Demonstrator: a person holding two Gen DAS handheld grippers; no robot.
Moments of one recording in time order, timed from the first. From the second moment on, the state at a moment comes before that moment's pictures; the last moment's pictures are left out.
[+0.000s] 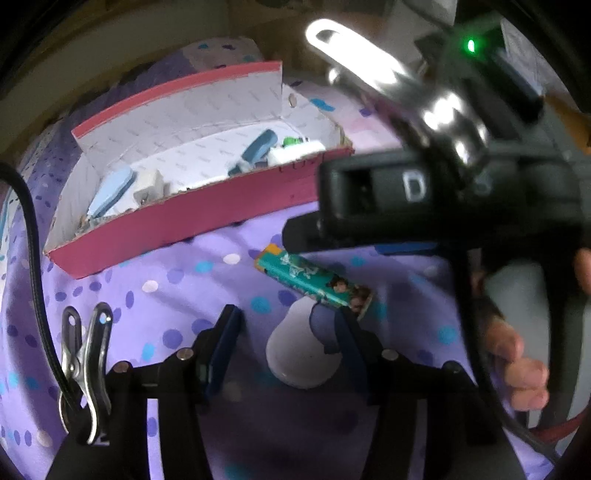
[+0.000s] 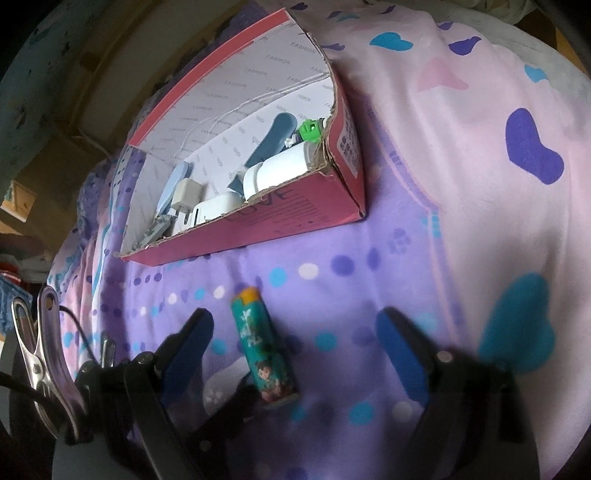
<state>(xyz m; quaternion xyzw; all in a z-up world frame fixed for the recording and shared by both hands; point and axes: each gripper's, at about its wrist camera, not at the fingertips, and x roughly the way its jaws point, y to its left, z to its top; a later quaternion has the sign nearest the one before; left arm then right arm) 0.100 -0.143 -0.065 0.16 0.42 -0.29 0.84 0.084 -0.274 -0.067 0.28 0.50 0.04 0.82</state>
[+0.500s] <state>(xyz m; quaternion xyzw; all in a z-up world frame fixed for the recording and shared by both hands) 0.132 -0.102 -0.079 0.08 0.48 -0.18 0.85 0.088 -0.259 -0.064 0.23 0.51 0.05 0.83</state>
